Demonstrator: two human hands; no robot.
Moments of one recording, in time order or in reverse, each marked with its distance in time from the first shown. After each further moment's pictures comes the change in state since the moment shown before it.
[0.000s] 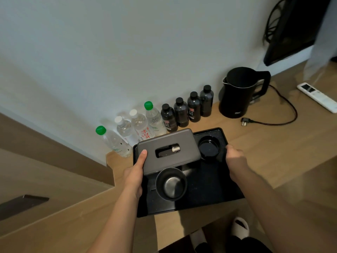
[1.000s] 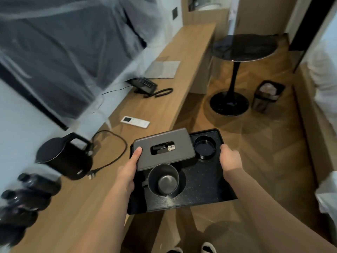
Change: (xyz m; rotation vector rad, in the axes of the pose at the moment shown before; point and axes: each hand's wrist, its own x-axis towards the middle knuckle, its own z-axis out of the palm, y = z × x) left_hand -0.265 -0.111 0.459 0.538 -0.705 0.119; right_hand -0.013 0.055 -0.523 0.580 0.598 0.086
